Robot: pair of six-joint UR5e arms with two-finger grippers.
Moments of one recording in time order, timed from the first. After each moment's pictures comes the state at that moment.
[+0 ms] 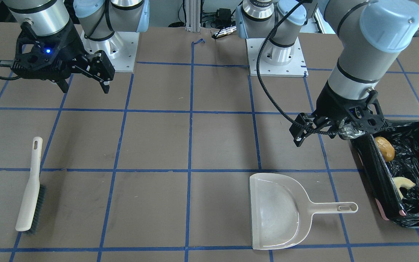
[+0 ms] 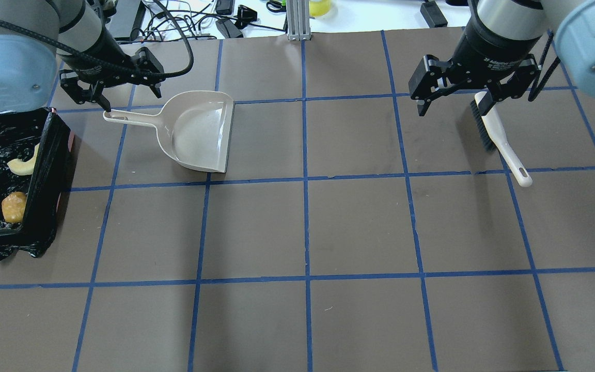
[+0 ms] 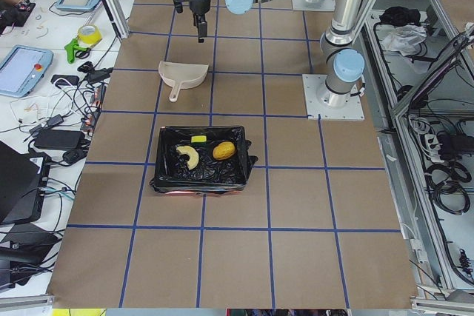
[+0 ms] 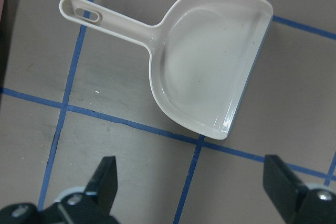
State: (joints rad) left arm -1.48 -1.68 -1.58 -1.33 1.58 -0.16; right arm 1.57 -1.59 1.57 -1.58 -1.53 0.02
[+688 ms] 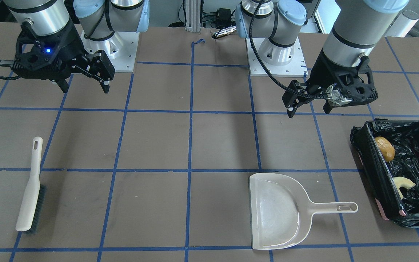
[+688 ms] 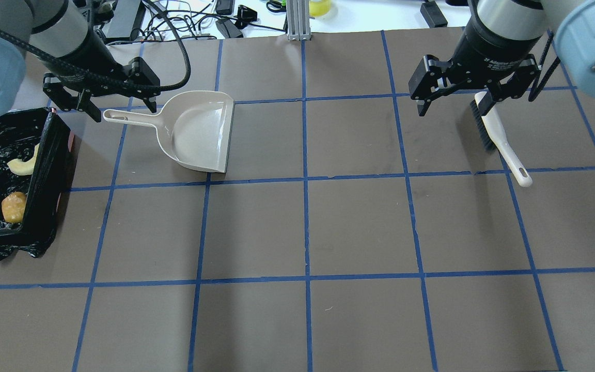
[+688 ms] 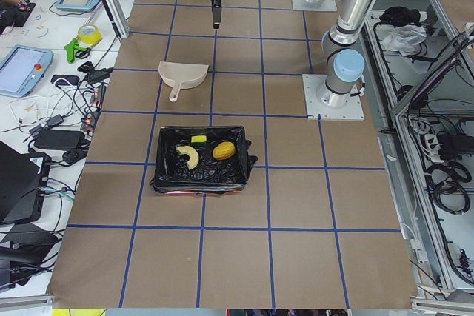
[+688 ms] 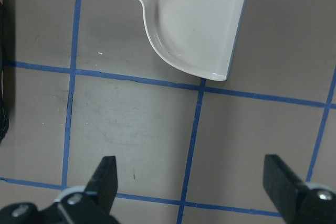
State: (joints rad) left arm -1.54 -1.59 -1.58 -1.47 1.58 -0.03; right arm 1.57 -1.59 1.57 -1.58 -1.53 0.02
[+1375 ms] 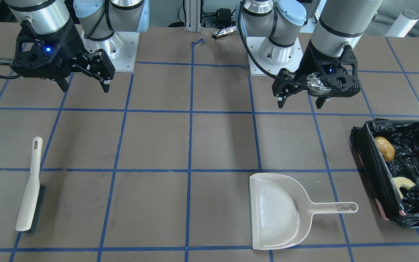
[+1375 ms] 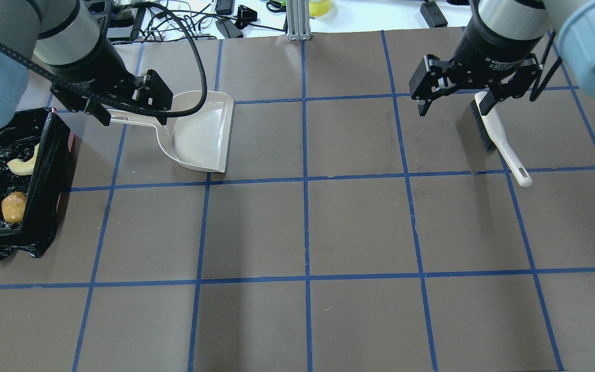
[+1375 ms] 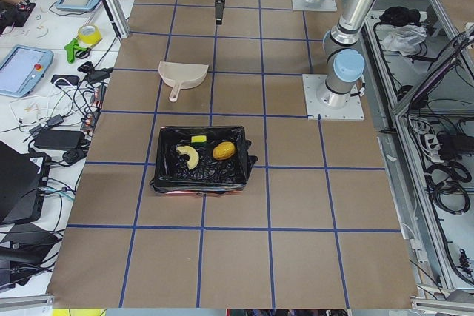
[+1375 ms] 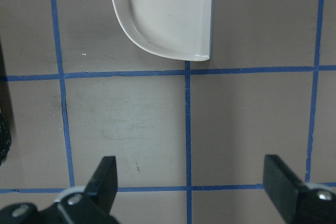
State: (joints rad) left arm -1.55 -1.56 -1.59 -1.50 1.59 0.05; right arm 1.57 -1.60 1.57 -1.58 -1.54 0.02
